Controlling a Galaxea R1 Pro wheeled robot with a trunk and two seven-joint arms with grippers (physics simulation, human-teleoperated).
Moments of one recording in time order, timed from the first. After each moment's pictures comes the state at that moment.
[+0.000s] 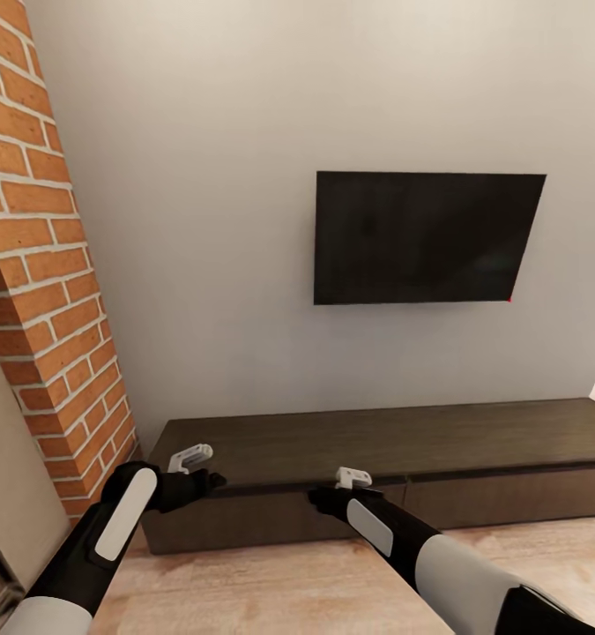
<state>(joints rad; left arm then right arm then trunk) -0.47 0.11 -0.08 -1.18 0.77 0.98 0.29 -0.76 0.05 0.89 -0.44 -1.13 0.24 -0.19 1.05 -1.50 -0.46</state>
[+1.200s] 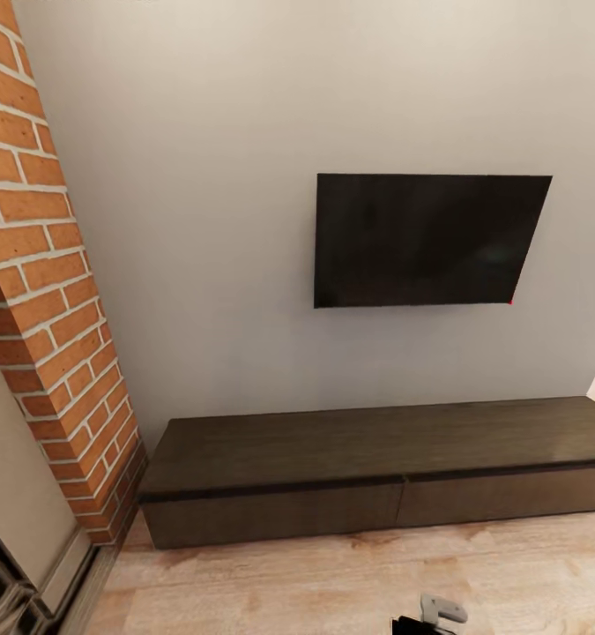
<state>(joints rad) -0.41 0.18 -0.14 -0.07 0.49 0.25 0.19 -0.50 0.00 0.90 -0.06 -1.12 -0.04 -0.20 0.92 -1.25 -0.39</state>
